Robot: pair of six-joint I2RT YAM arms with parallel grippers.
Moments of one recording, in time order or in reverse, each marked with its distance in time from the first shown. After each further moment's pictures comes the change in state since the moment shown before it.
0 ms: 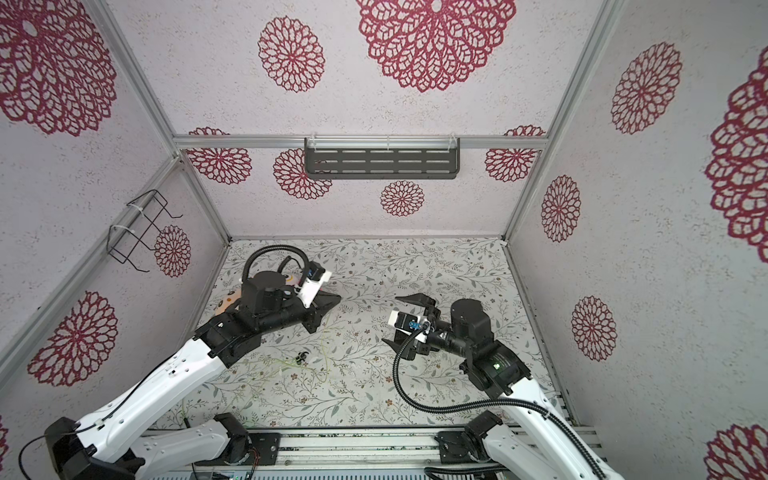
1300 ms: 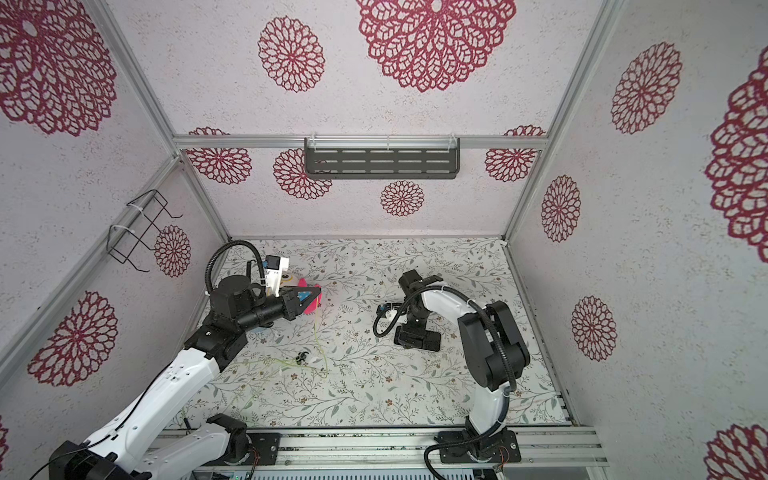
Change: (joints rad) left arm 0.280 -0.057 -0.220 0.321 0.350 -0.477; right arm -0.107 0.963 0.392 -0.510 0.344 -0.211
